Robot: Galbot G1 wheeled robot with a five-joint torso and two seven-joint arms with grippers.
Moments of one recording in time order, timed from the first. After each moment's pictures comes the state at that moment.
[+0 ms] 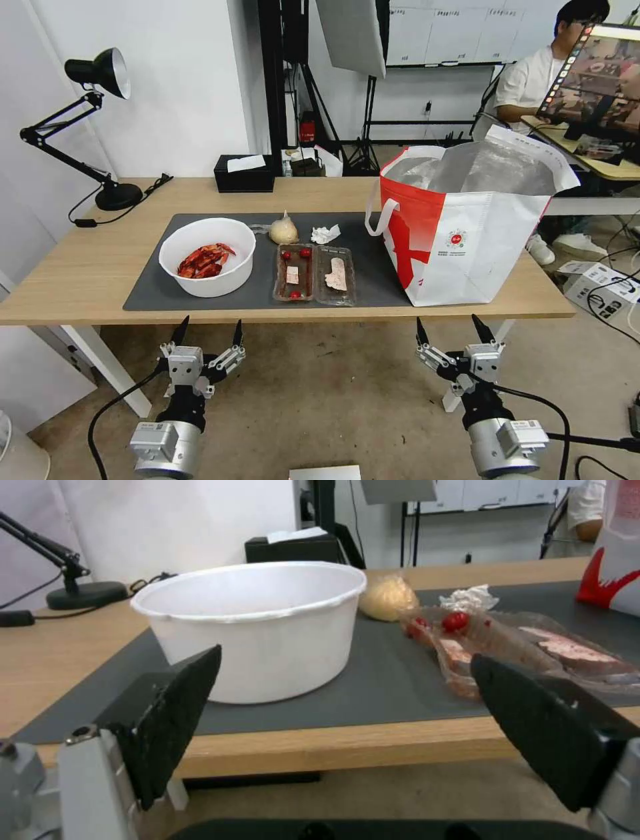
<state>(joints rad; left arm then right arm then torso) 1.80 -1.50 -0.55 -2.30 0.00 0.00 0.00 -1.80 1.50 0.55 2.30 0.00 0.00 0.00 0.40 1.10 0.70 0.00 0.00</state>
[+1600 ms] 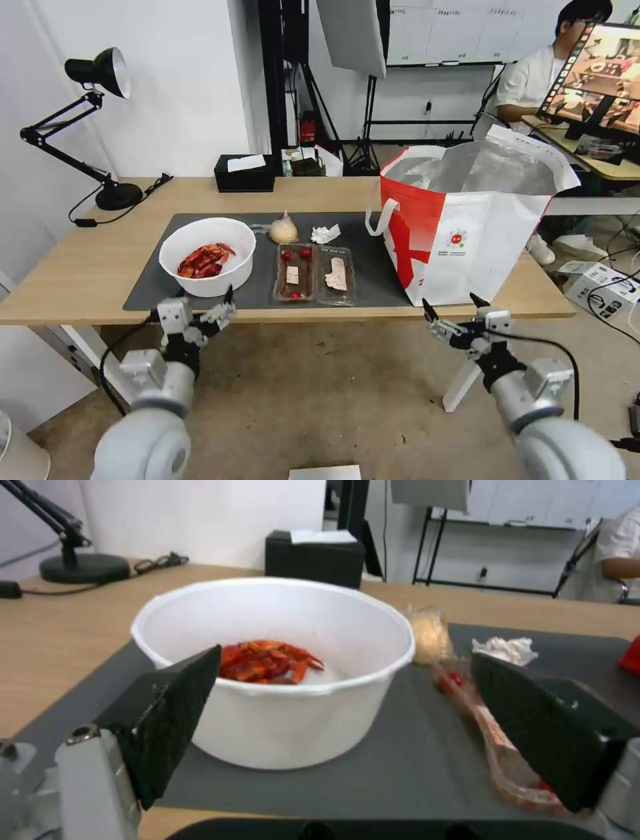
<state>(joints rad) 1.53 -1.27 -0.51 -2.29 -0.35 0.25 -0.26 -1.57 1.13 0.66 2.30 0.48 -0.38 0.03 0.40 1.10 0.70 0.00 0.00</state>
